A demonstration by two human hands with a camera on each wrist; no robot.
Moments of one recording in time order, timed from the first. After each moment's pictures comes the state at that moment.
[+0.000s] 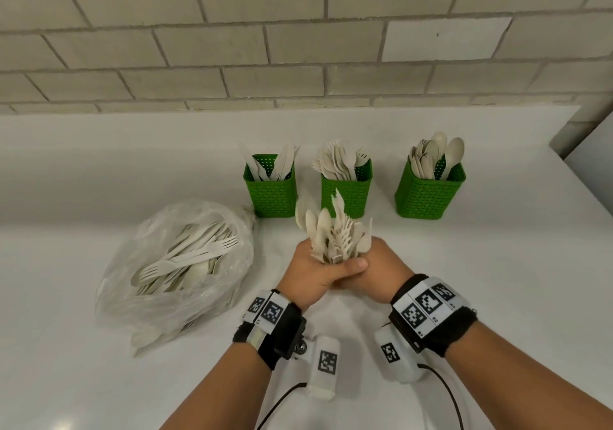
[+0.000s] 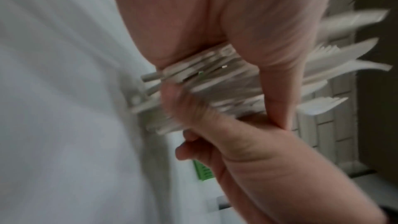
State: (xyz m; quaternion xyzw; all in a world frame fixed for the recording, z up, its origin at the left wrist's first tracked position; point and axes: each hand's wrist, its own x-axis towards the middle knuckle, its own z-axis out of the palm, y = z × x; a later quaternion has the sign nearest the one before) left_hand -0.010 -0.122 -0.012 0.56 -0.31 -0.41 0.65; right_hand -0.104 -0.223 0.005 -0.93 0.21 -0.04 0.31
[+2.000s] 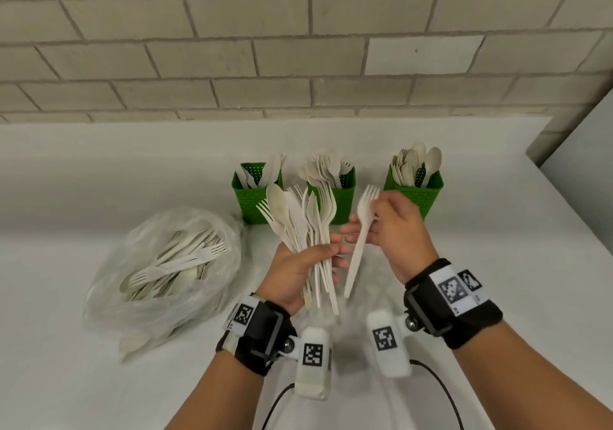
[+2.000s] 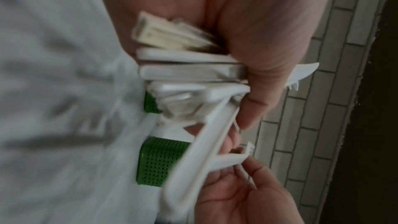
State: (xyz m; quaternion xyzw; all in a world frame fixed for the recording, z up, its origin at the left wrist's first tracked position) left_hand -0.021 -0.121 0.032 0.48 -0.17 -0.49 0.71; right_hand -0.119 -0.240 0.067 -0.59 0.35 -0.31 0.65
